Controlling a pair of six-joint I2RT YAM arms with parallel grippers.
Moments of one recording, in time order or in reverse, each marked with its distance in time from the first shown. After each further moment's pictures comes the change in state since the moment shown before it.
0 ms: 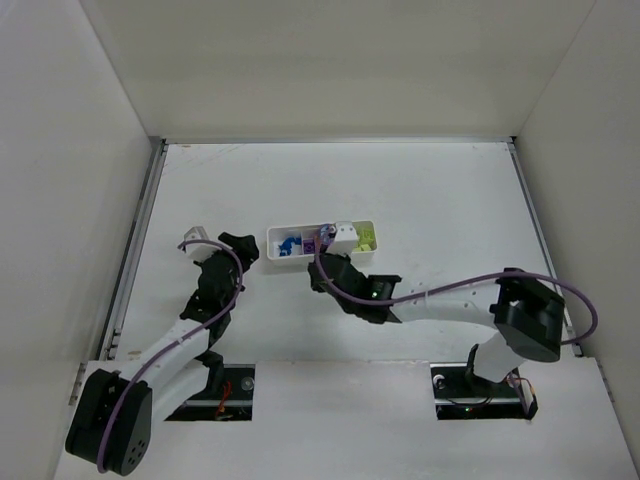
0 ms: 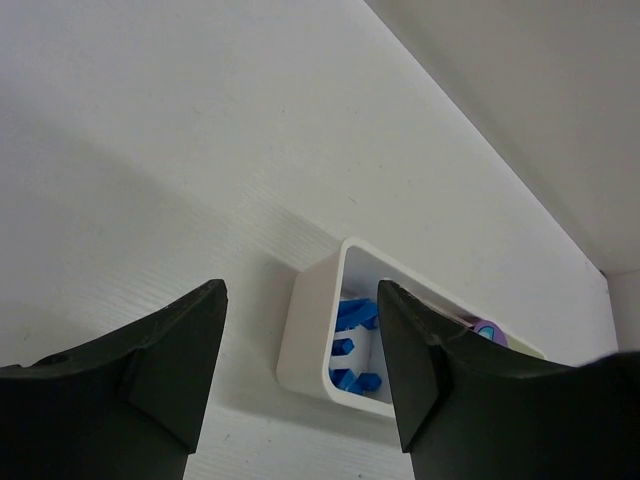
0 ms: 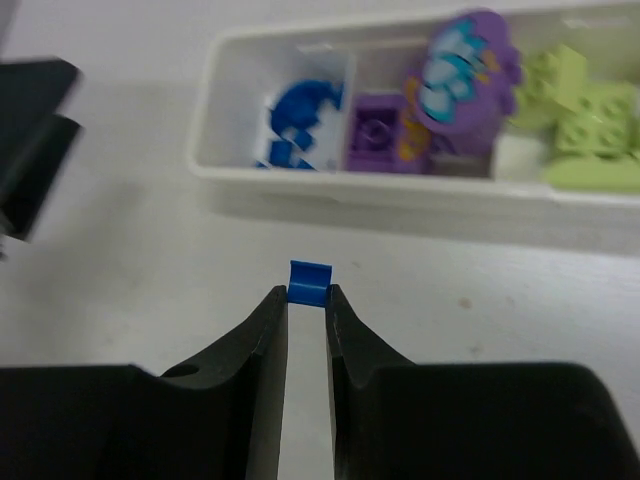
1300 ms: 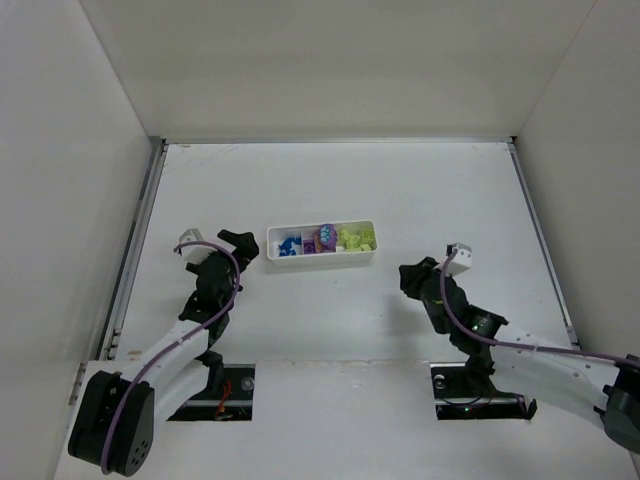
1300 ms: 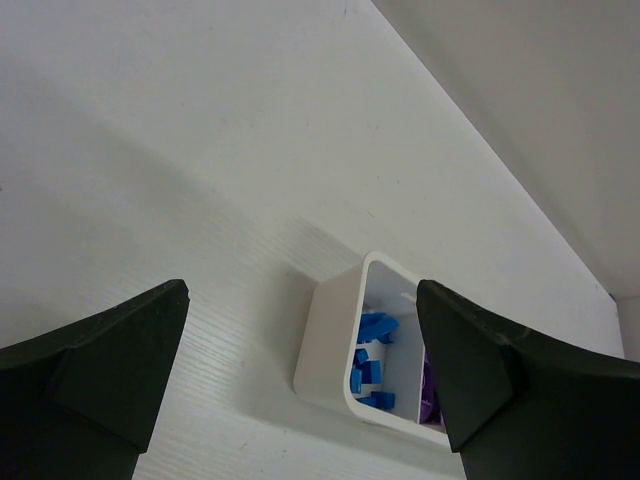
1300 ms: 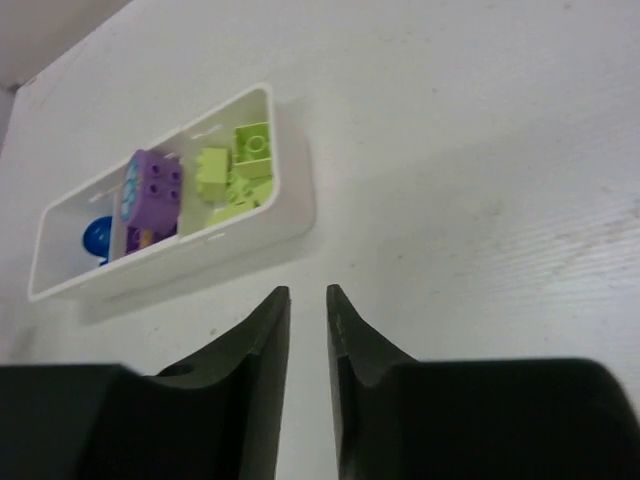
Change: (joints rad) left arm 0.032 -0.012 -0.021 0.000 -0.013 -0.012; right arm -0.274 -0.778 -0.627 0.069 0.037 0.054
